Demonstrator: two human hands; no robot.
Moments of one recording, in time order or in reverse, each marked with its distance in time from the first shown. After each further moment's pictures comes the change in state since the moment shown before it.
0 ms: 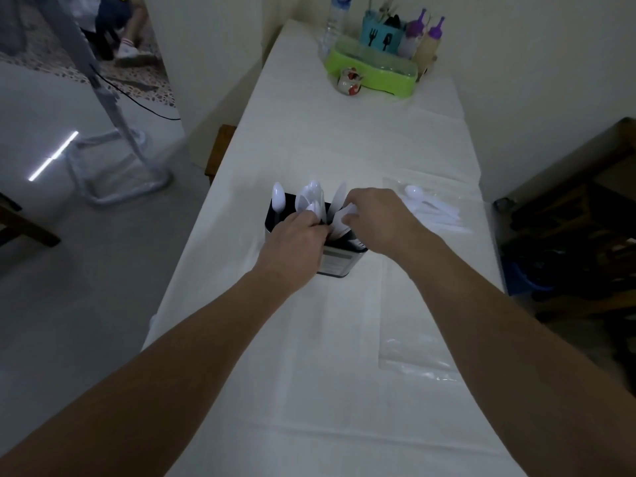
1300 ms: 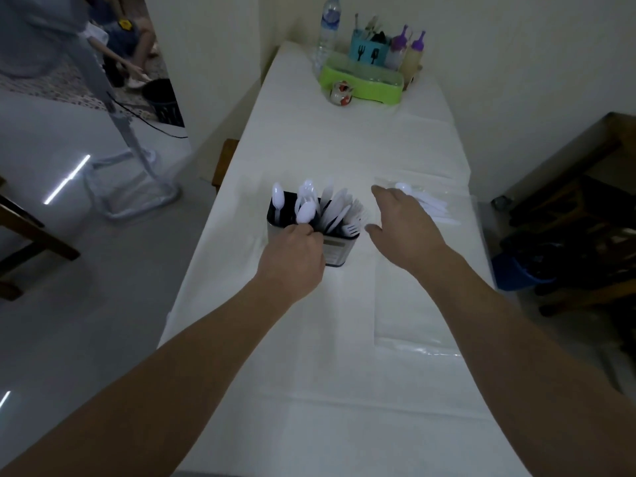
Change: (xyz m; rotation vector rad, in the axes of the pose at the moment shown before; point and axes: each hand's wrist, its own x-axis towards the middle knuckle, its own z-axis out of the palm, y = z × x) left_hand -0.037 0.045 -0.037 0.144 -0.075 -0.051; right_hand -0.074 0.031 -0.010 -0.056 0.184 -0.027
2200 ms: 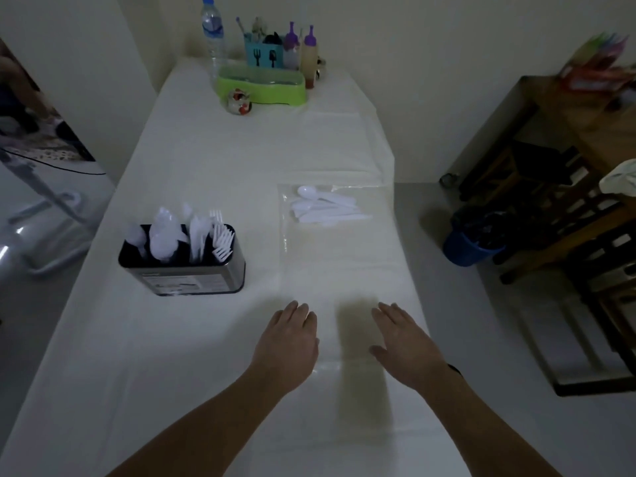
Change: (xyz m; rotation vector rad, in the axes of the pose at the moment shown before) left_hand -0.015 0.161 0.144 0.175 -0.358 0.190; right_hand -0.166 0.221 0.092 0.102 -0.363 0.212
